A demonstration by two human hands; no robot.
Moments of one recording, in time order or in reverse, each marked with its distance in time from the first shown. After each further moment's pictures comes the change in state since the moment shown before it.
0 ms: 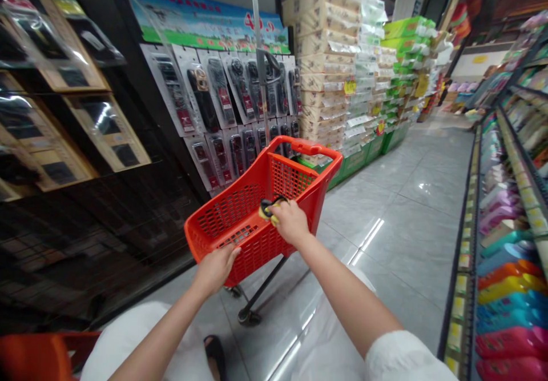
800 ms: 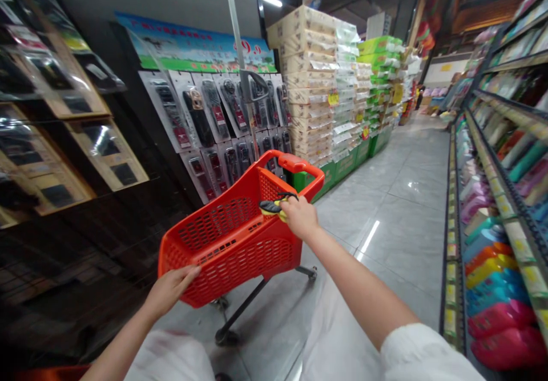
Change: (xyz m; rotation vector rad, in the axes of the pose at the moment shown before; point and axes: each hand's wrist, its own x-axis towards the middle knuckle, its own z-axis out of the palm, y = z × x) left_hand -0.019 -0.121 -0.011 -0.288 0.062 0.089; right_hand -0.009 -0.008 -0.065 -0.202 -0.059 0.140
